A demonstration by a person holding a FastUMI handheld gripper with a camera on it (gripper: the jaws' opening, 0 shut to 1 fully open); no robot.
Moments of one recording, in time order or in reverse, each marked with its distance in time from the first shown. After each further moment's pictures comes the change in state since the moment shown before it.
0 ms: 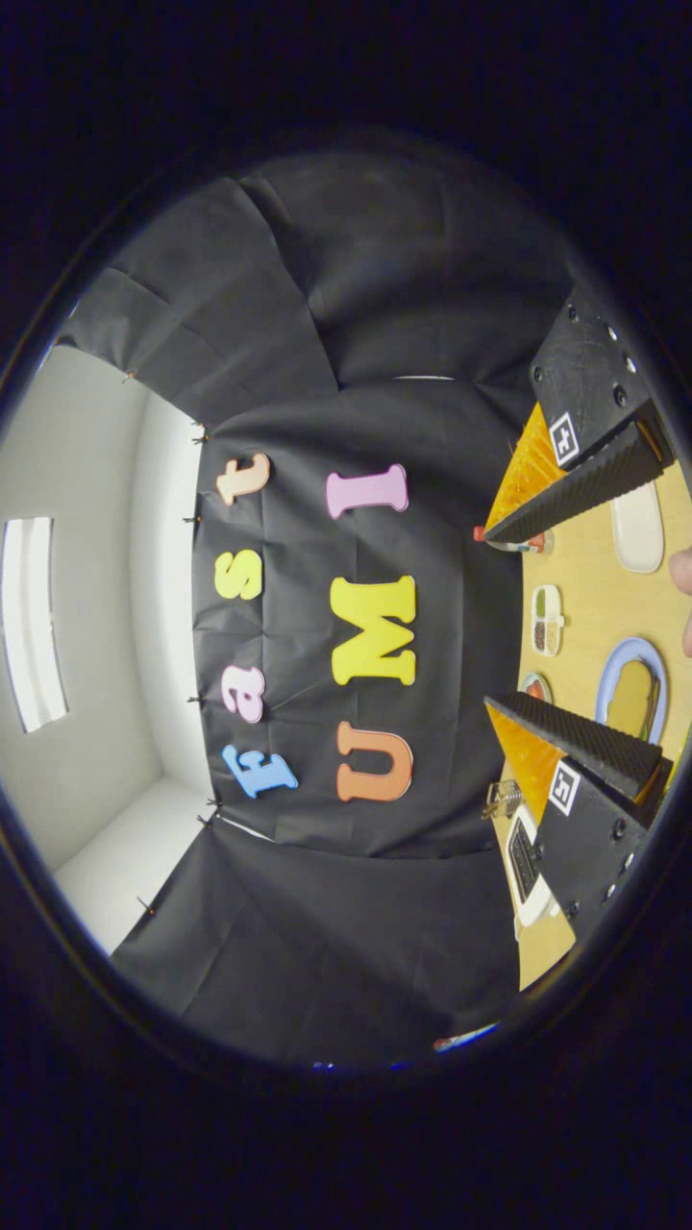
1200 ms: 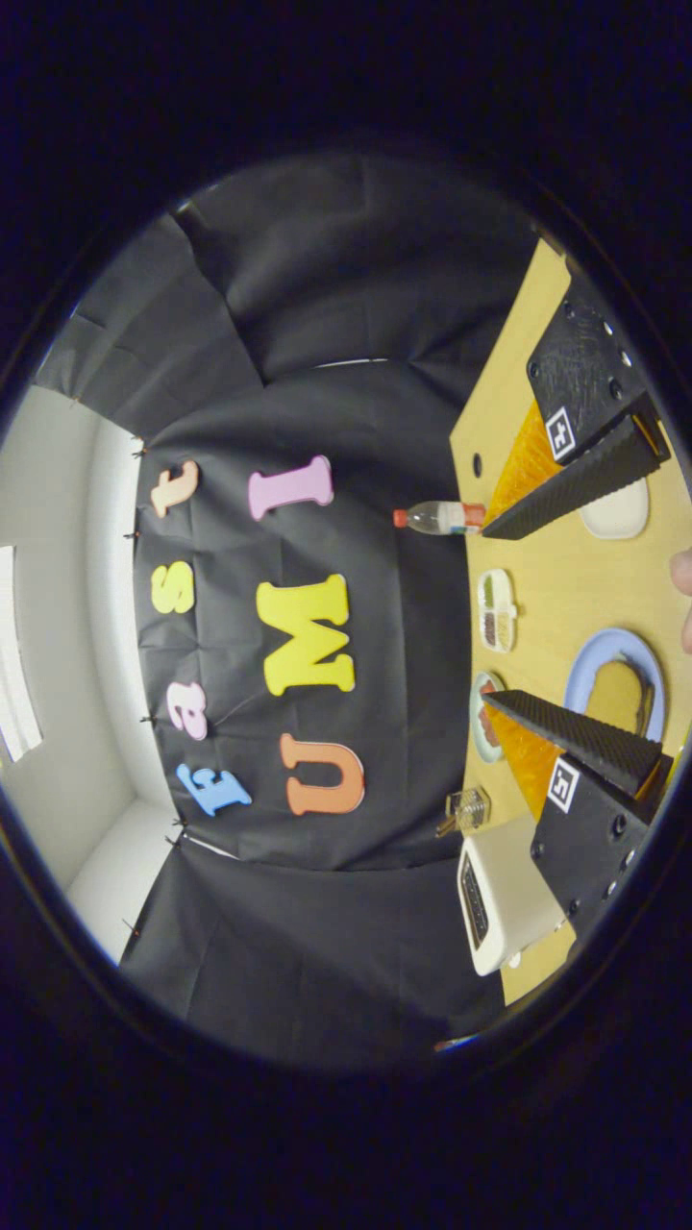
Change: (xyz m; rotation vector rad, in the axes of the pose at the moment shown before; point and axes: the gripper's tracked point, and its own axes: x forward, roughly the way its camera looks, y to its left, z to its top) arm 0.070 -0.024 -0.110 0.056 0.081 -0.012
